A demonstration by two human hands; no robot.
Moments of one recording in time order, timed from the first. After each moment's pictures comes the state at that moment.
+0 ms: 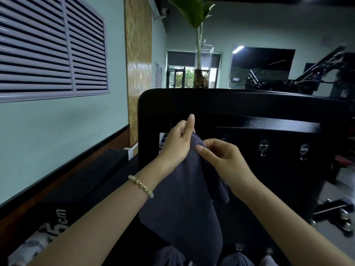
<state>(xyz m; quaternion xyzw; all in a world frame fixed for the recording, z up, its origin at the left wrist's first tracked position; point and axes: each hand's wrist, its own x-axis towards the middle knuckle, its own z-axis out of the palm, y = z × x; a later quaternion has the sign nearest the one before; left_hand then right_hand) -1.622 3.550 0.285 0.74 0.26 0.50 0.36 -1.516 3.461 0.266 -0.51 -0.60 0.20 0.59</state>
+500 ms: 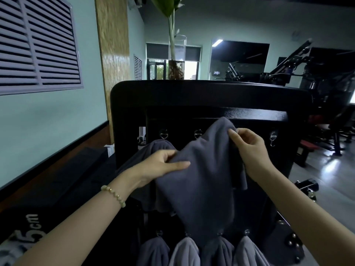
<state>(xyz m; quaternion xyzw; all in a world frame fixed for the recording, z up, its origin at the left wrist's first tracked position) -1.619 3.549 0.236 0.77 0.21 0.22 0.57 -1.408 3.442 0.251 -0.58 -0.41 0.10 0.70</state>
